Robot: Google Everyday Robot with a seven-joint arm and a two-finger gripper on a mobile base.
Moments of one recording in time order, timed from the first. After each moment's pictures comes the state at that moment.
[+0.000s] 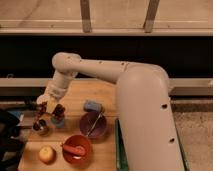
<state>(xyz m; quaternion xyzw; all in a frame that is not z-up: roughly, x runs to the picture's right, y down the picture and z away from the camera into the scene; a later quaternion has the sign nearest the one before) -0.264 0.098 0.715 -0.51 -0.19 0.13 0.83</state>
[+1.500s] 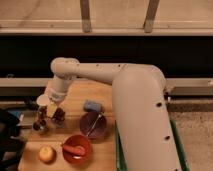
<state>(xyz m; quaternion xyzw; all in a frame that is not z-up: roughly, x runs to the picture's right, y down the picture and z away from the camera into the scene) -0.260 0.109 0.734 -0.51 -0.17 0.14 0.83</state>
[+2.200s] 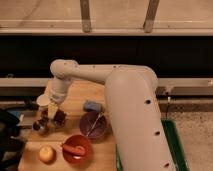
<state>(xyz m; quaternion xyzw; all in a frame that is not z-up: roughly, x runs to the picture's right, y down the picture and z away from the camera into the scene) -0.260 0.115 0.755 -0.52 -0.15 0.14 0.83</state>
